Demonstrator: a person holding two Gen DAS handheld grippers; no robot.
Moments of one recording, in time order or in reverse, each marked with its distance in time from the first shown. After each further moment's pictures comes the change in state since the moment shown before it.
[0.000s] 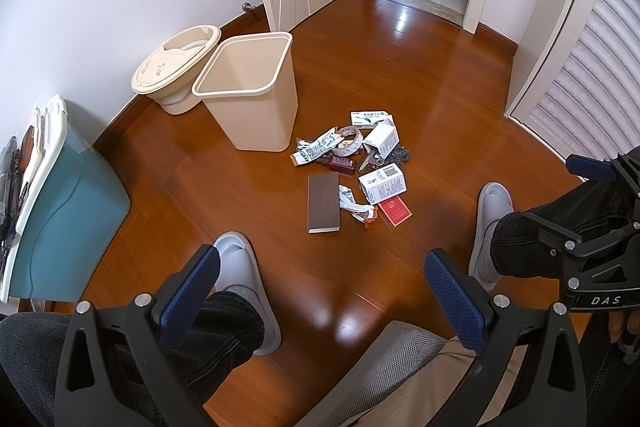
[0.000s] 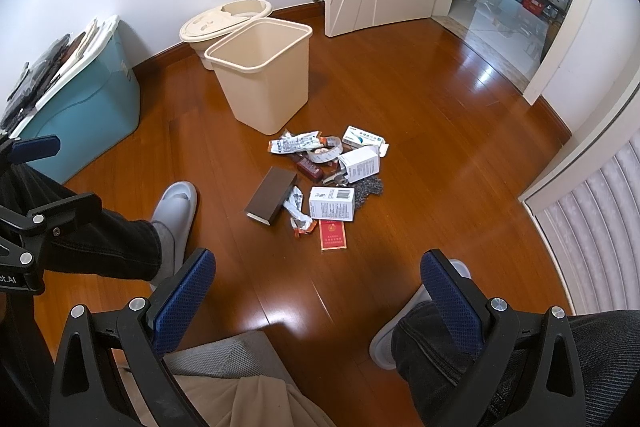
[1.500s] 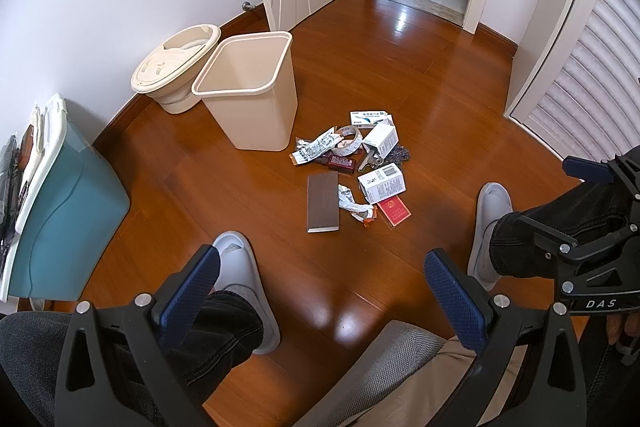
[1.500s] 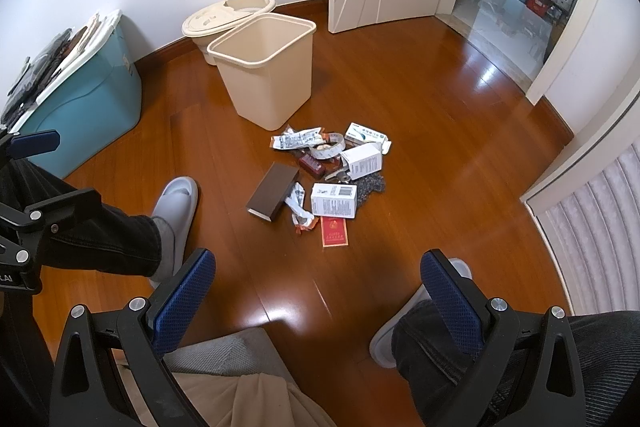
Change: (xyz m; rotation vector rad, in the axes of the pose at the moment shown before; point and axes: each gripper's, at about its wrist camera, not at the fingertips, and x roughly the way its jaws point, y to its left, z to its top) left arm 0.002 0.002 -0.003 -0.005 0.002 -0.003; right arm 0.002 0.003 0.000 0.003 0.007 -0.002
